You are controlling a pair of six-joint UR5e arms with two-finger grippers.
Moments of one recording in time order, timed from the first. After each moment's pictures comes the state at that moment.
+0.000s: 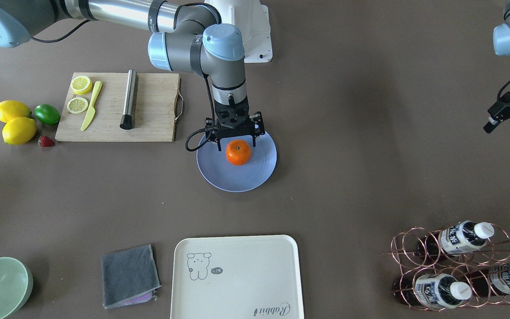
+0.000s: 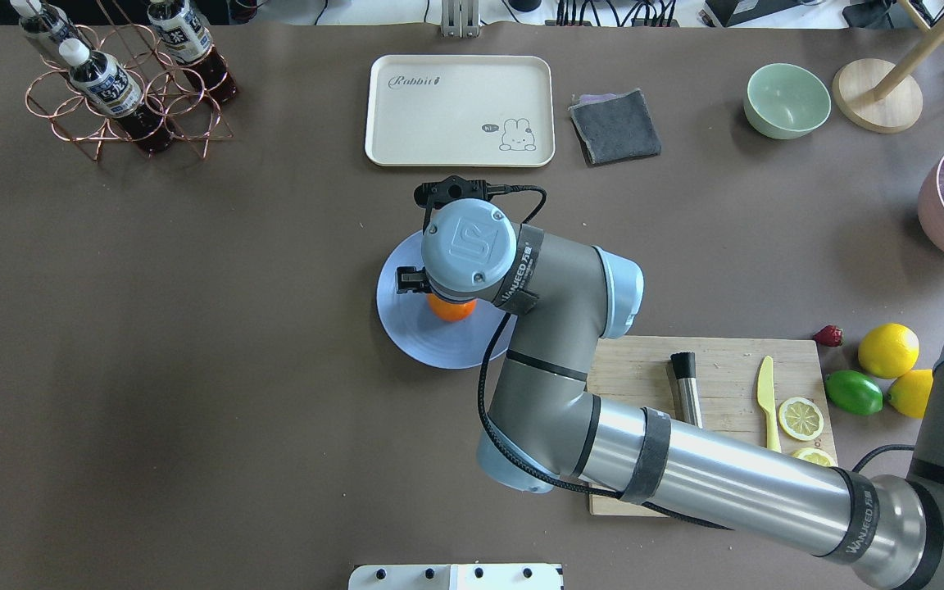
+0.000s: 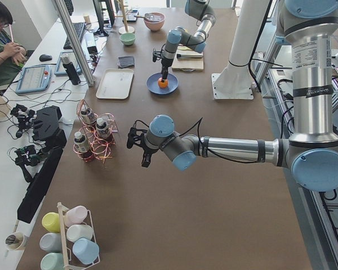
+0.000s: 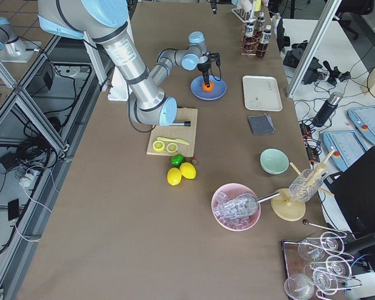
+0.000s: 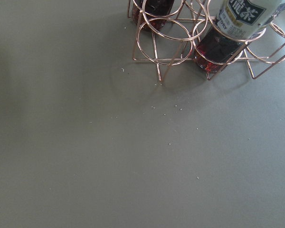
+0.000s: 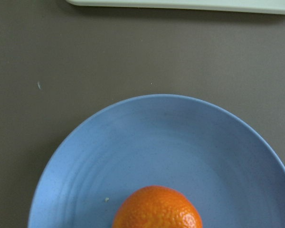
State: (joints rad) left arm -1.27 -1.44 -1.68 -2.39 -2.29 -0.69; right arm 0.49 -0.73 1.51 -1.49 1.68 1.18
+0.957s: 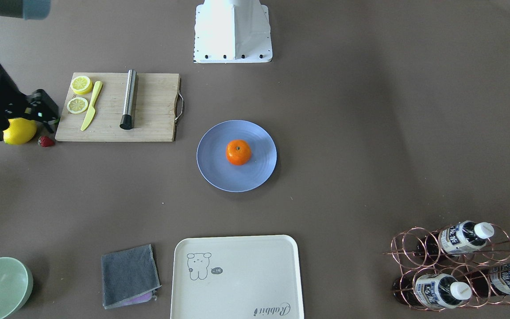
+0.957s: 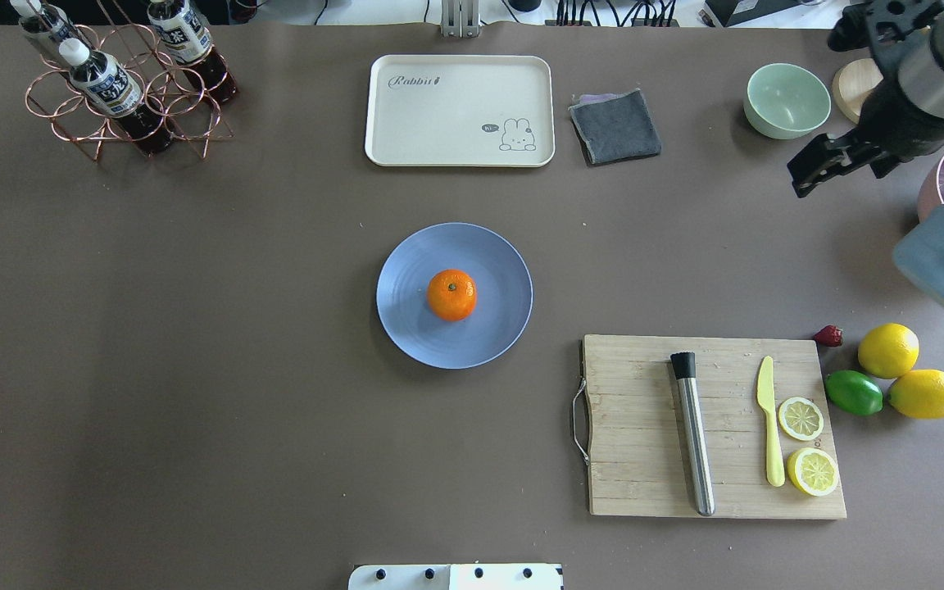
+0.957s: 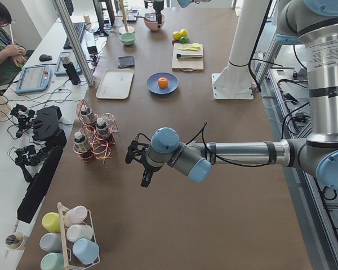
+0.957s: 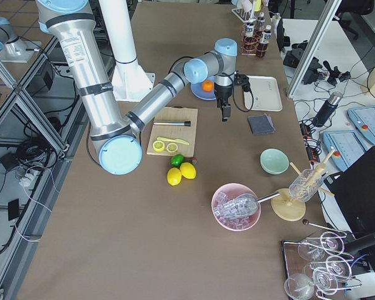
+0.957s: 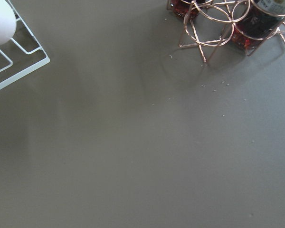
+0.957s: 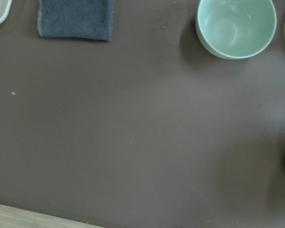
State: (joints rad) left arm -1.55 -1.40 -1.69 -2.06 -2.34 -0.13; right arm 1.13 -1.30 2.01 -1.88 2.15 0.35
